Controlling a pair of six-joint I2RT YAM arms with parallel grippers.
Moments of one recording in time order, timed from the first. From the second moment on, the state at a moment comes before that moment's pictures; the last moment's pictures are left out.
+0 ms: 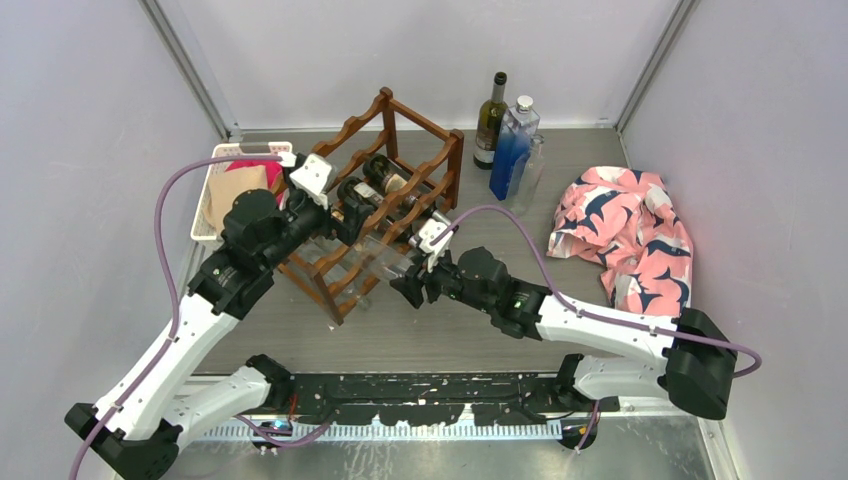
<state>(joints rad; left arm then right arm) -0.57 0.89 1.05 -0.26 0.05 0.11 1.05 1.15 0.69 0.27 0.04 0.10</state>
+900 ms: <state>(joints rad) -0.57 0.88 1.02 -0.23 0.02 0.14 1.07 1.20 0.69 0.34 0.07 0.08</state>
